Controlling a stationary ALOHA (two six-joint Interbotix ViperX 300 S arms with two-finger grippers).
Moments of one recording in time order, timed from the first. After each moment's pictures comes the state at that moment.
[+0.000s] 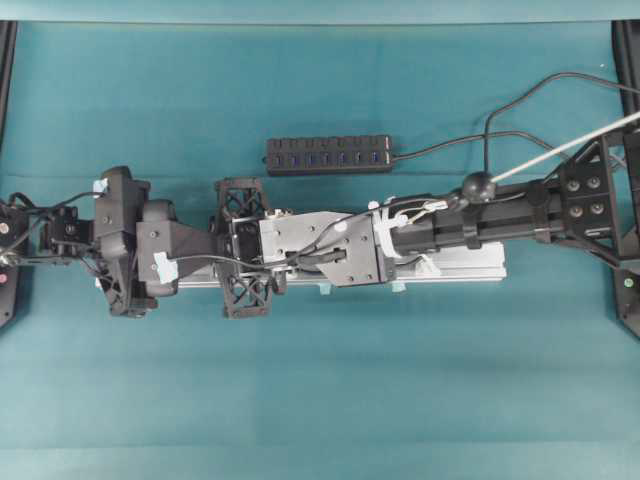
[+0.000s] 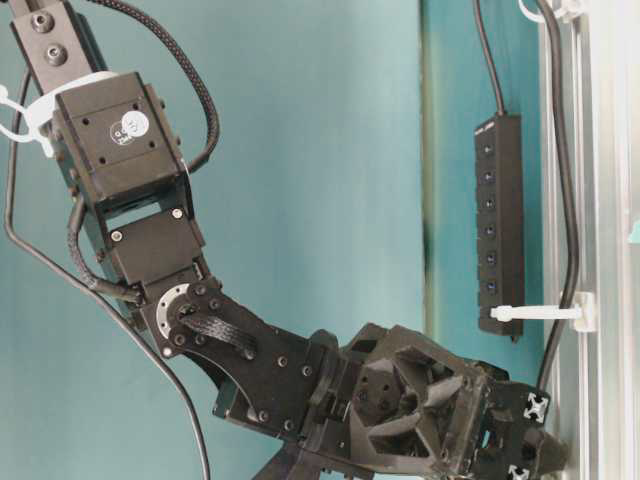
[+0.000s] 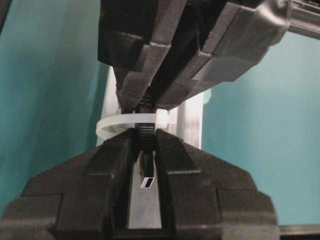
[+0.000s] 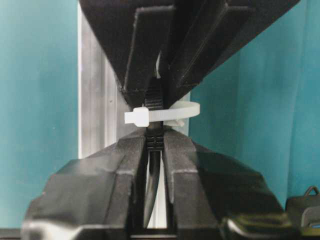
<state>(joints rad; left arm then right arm) 0.09 -0.16 1.19 0.02 -0.42 -0.07 0.02 0.60 -0.23 -0.28 0.75 0.06</state>
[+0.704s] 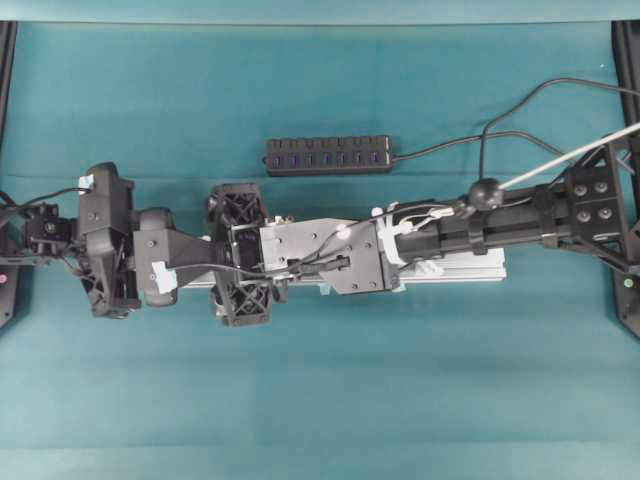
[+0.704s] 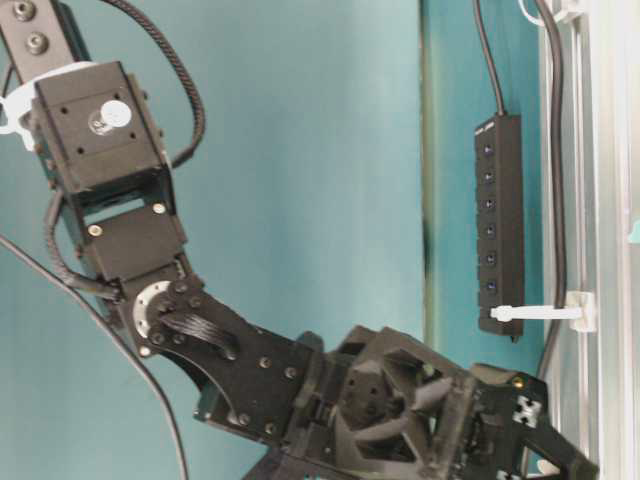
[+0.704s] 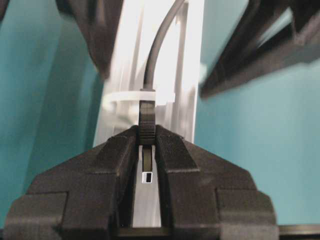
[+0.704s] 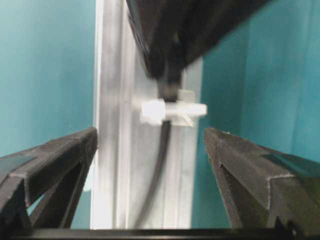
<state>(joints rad) 0.08 -0.29 1.23 0.02 -0.33 -0.09 0.03 0.58 -0.23 -0.29 0.77 0.06</state>
